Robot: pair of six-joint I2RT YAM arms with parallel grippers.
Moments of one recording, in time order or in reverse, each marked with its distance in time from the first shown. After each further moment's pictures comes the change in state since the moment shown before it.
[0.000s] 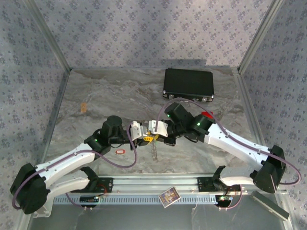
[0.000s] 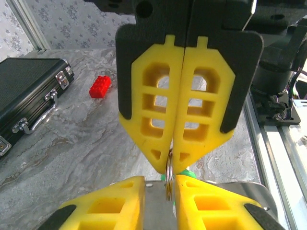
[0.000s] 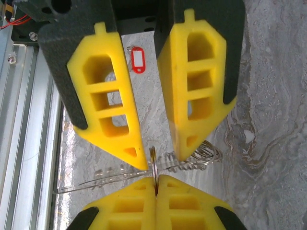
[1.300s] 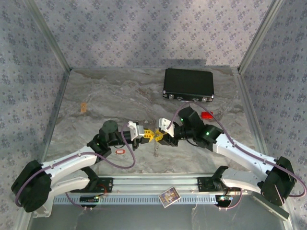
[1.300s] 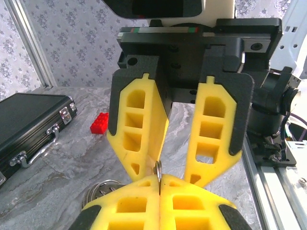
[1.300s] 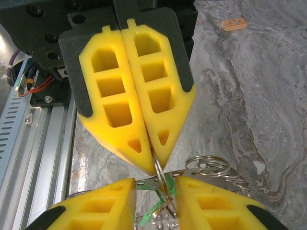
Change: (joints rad) left arm -0.002 0.026 -0.132 0.404 0.045 -0.178; right arm -0.109 -0.171 -0.307 0.414 -0.217 0.189
